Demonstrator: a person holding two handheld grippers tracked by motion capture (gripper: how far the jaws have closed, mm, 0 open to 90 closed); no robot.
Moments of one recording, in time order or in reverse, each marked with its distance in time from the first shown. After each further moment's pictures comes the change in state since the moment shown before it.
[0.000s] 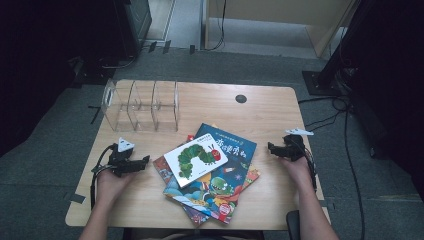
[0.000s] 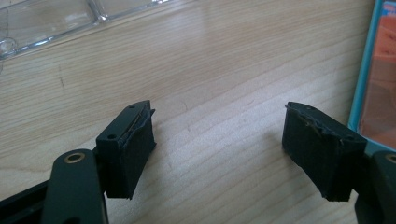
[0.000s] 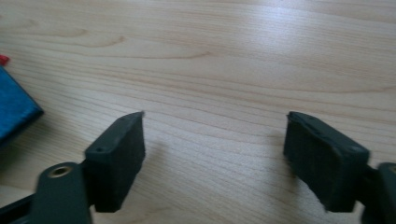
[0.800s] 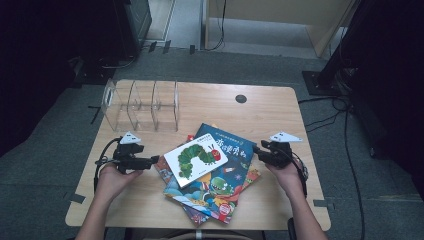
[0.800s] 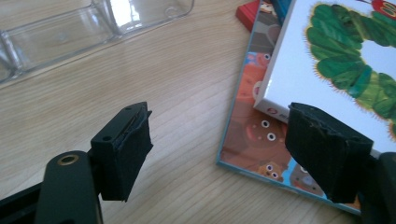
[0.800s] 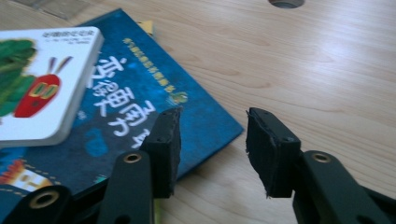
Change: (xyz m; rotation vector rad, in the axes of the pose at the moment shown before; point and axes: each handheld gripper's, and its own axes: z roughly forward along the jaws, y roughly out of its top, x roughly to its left) left arm -0.025 0.039 -0.029 0.016 -0.220 0.027; right arm 0.075 0.005 -0.044 -0.106 0.193 -0.171
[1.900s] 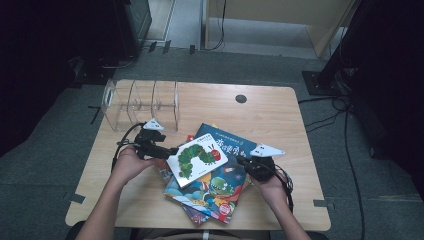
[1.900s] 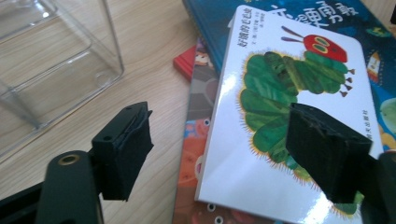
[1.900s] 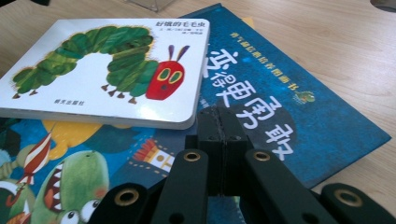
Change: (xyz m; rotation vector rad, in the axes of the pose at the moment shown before) left arm -0.025 0.057 0.026 0.046 -0.136 0.141; right arm 0.066 -0.011 -0.002 -0.012 0.151 -0.074
